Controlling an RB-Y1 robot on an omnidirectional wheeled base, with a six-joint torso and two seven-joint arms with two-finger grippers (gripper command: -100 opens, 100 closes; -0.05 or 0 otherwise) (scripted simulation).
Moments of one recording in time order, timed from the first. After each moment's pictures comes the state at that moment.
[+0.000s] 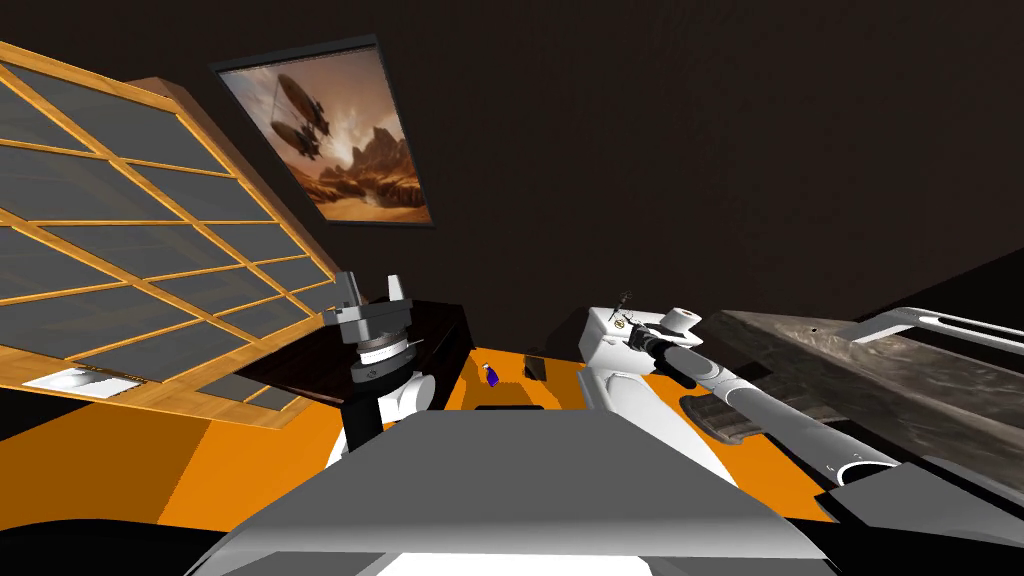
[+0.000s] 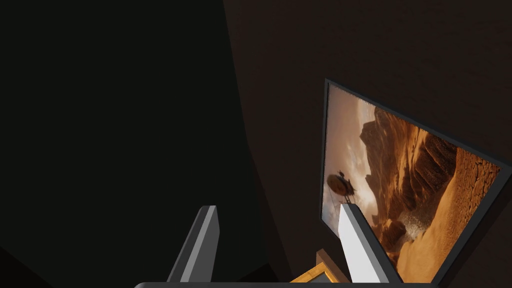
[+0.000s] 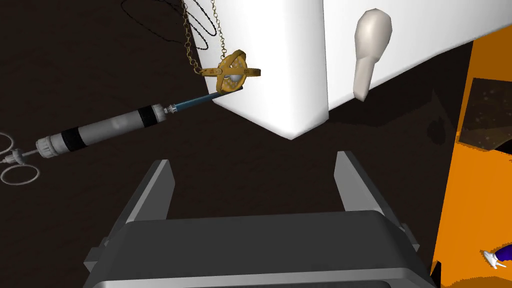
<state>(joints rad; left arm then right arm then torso) 0.46 -0.05 0.01 -2.39 0.08 -0.64 0.15 -0.02 -1.11 0.27 -1.06 1.38 -0.12 0.48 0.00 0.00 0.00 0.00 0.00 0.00</state>
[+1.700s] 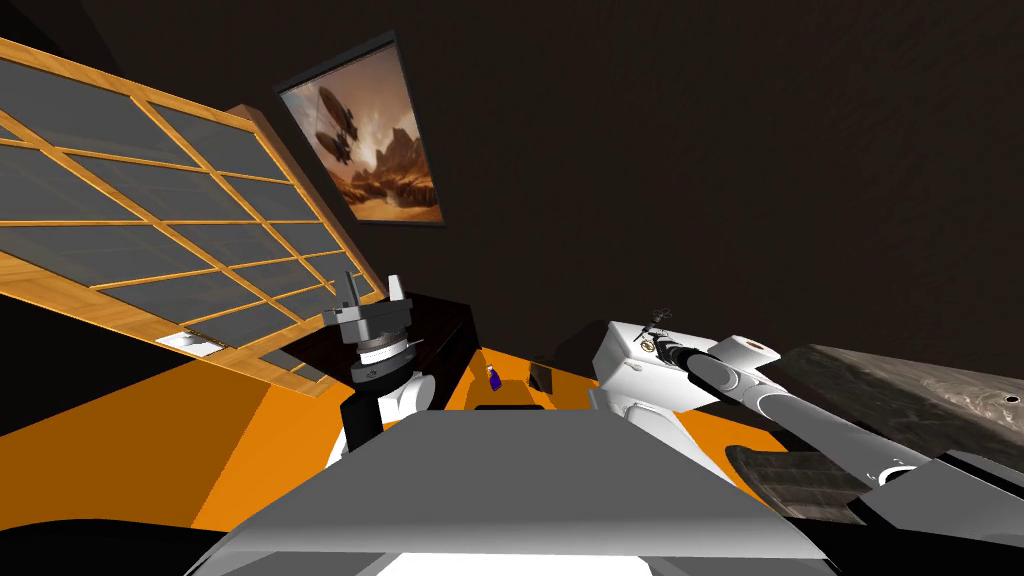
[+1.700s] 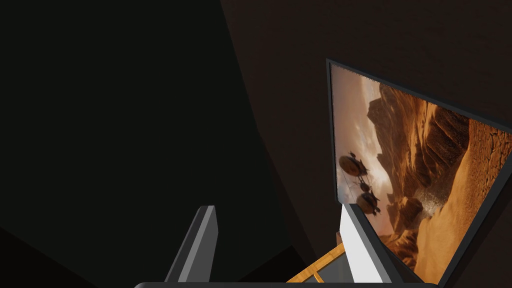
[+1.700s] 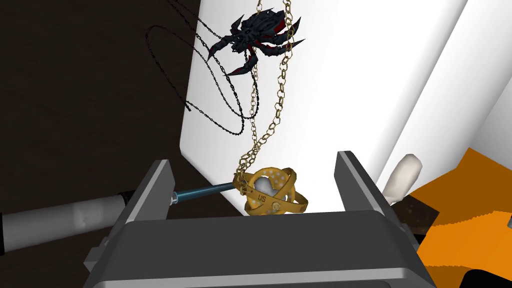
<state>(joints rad) 0.46 -0.05 0.01 -2.39 0.08 -0.64 0.15 -0.03 -1.19 0.33 -0.90 1.63 -0.16 0.57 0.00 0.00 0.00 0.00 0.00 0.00</state>
